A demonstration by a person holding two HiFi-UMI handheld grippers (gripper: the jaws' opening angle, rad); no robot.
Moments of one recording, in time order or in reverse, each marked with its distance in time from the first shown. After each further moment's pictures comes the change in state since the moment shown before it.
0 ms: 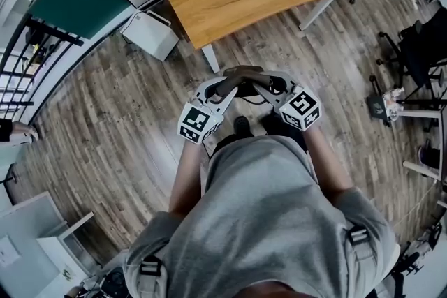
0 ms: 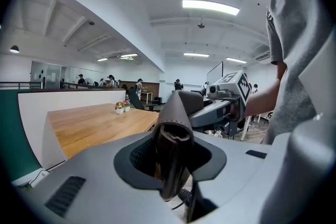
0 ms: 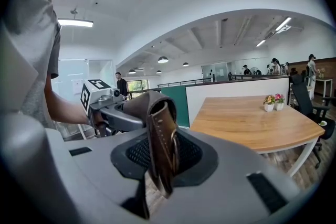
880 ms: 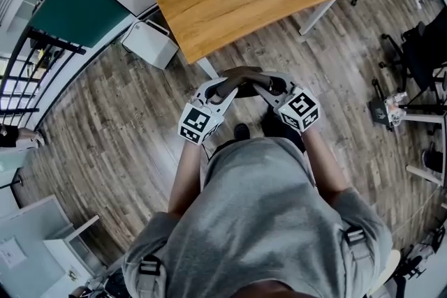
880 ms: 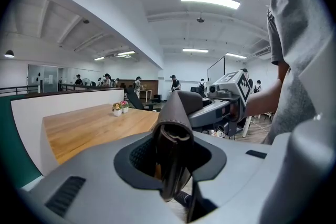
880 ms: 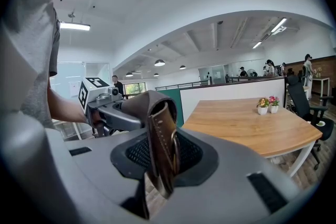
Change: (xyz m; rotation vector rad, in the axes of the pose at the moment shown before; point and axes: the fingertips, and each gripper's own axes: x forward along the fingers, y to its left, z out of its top) left arm 0.064 0.015 0.033 0.032 0.038 -0.004; right arm -0.013 -0.072 0.016 0.012 -0.035 -0.020
